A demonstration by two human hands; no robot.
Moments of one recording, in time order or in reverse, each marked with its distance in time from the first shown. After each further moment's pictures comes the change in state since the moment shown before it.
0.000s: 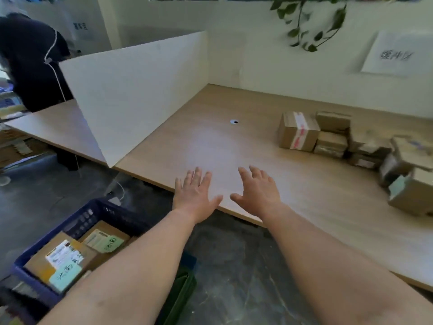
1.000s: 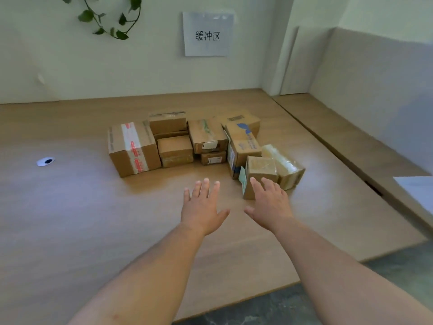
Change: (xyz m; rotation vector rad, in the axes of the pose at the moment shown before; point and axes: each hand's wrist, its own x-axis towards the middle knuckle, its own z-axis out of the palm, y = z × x) left_hand 0.176 0.435 0.070 0.002 -0.155 0.685; right_hand -0.030 0.421 -0.035 0.017 0.015 0.762
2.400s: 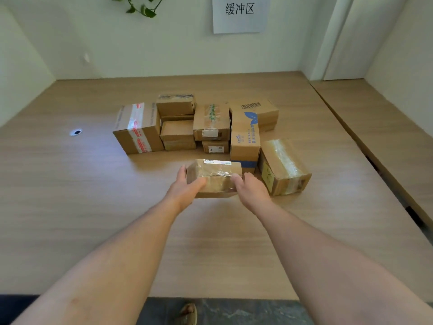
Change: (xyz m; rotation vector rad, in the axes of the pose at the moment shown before) left_hand 0.050 0.052 -0.003 -1.042 0.043 -0.605; right_hand 0.096 0.065 0.015 0.613 -0.227 0.005
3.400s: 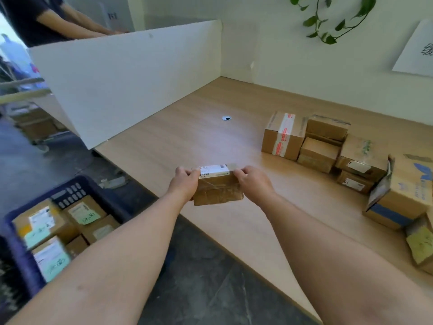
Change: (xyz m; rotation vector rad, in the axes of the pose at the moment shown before) left_hand -0.144 -0.153 -0.223 -0.258 0.678 -0.207; right_hand -0.124 -0.207 0.176 -0.137 -0.372 -0.573
